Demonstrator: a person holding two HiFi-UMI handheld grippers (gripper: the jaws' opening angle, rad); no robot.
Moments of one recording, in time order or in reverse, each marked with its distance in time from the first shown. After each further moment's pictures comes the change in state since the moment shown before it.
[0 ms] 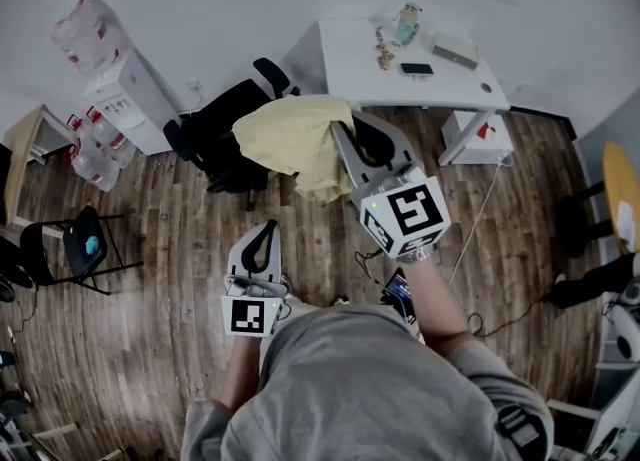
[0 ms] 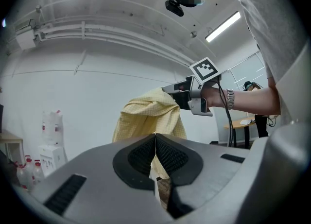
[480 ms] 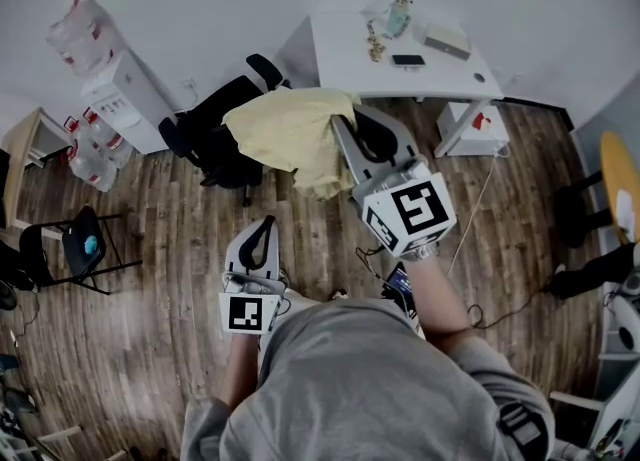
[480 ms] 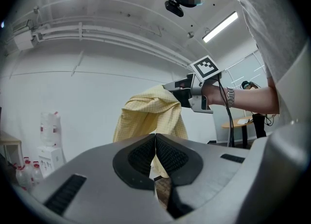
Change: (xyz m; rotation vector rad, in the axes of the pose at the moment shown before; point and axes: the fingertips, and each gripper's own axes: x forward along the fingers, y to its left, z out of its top) left arm -0.009 -0.021 0.003 0.007 0.008 -0.018; right arm -0.031 -0.002 0.014 -0.005 -0.022 -0.011
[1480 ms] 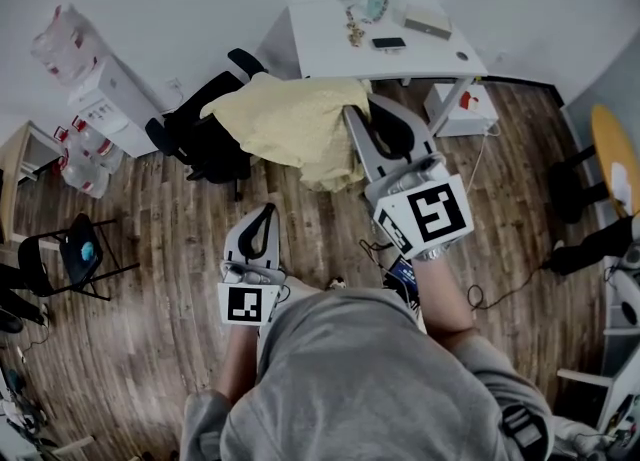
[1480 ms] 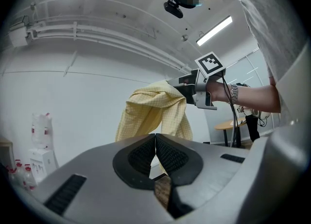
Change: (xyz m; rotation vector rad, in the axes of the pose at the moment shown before) left arm 0.007 -0.039 0.010 0.019 -0.029 -0.080; right arm -0.063 -0.020 0.025 -0.052 -0.032 -0.092
